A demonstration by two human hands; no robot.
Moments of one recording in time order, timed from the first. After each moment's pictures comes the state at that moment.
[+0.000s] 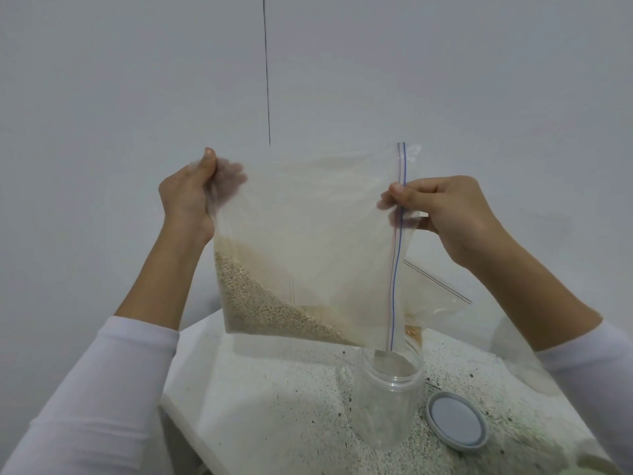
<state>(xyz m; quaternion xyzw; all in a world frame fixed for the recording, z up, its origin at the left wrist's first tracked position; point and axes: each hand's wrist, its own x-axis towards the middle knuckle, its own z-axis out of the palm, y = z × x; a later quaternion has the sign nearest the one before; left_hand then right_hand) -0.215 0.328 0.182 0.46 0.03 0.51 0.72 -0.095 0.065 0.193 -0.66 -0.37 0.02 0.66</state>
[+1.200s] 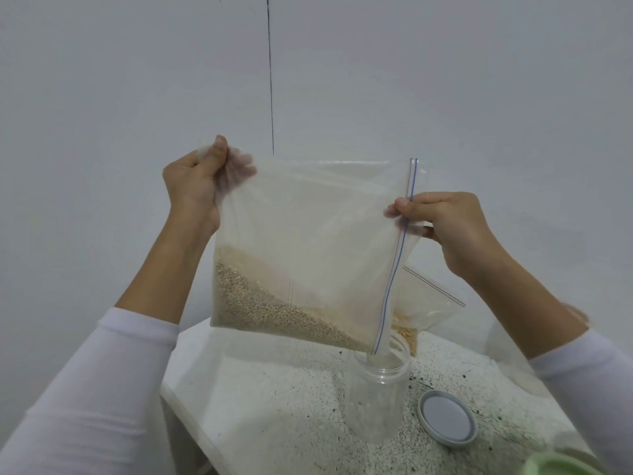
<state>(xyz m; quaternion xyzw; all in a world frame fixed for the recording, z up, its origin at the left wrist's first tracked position) -0.229 0.294 0.202 0.49 -0.03 0.54 0.69 -0.094 0.043 0.184 -0.64 -0.33 0.03 0.69</state>
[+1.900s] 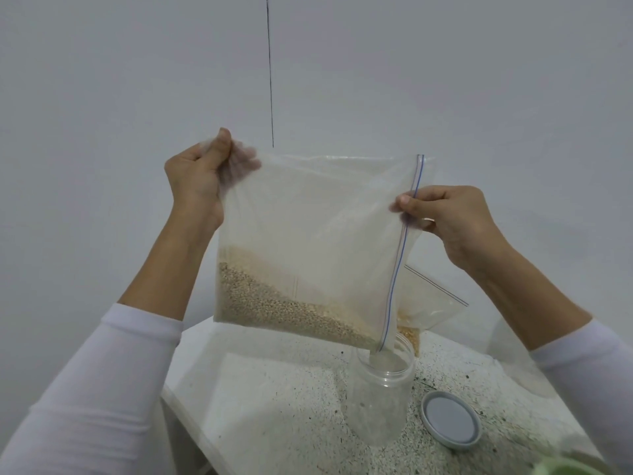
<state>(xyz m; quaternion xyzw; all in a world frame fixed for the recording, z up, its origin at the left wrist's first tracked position) -0.222 0.294 0.207 0.49 -0.03 0.53 0.69 -0.085 0.049 0.188 -0.63 -0.33 0.02 0.70</state>
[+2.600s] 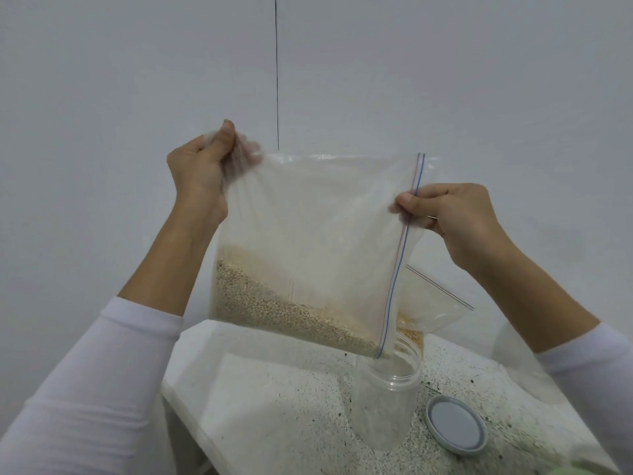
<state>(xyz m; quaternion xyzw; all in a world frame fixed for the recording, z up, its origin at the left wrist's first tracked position) -0.227 0.295 0.214 0.46 -0.01 0.55 0.70 -0.100 0.059 0.196 -0.63 -0.32 0.02 0.70</state>
